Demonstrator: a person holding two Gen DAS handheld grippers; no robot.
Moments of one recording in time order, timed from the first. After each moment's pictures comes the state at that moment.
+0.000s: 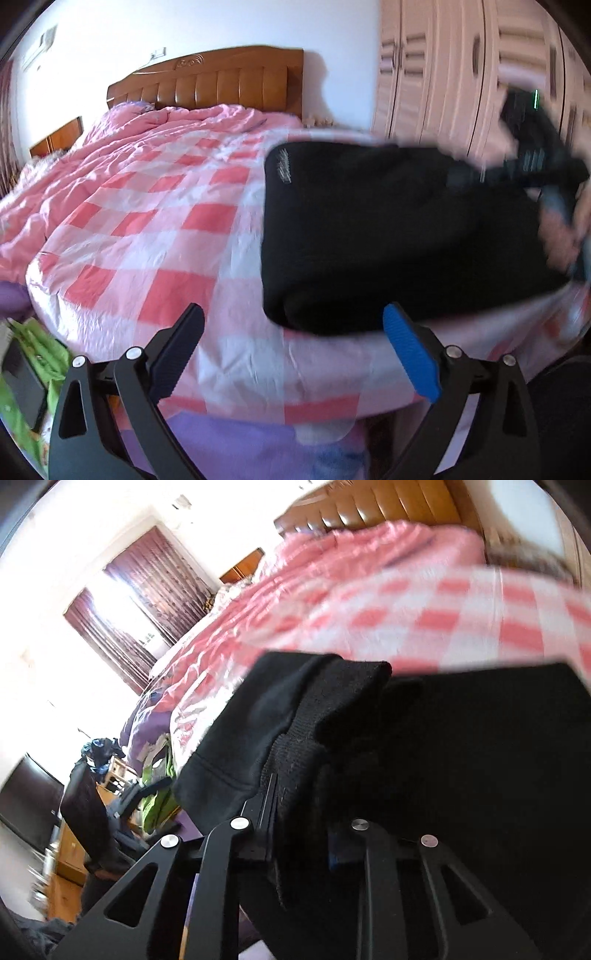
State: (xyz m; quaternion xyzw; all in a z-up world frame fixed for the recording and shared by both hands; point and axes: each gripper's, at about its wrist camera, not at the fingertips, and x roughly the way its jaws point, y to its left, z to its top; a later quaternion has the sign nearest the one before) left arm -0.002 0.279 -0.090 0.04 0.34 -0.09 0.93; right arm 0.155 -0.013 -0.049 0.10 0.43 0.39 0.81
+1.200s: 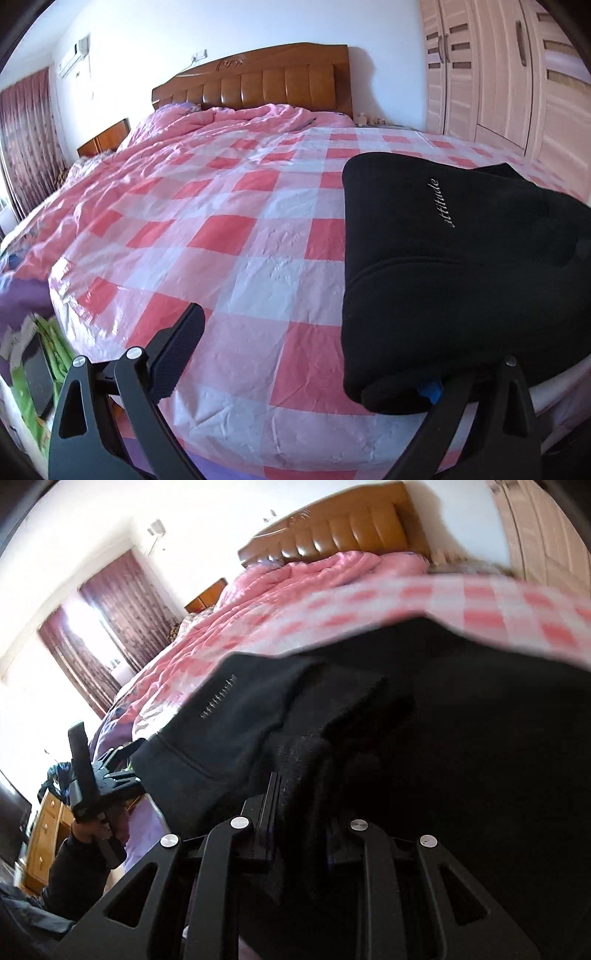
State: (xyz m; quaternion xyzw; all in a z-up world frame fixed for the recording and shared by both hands) left arm 0.046 0.253 -0.101 0.03 0.34 0.03 0.94; right arm 0.112 -0.116 -0.093 0.12 0.40 0.31 0.86
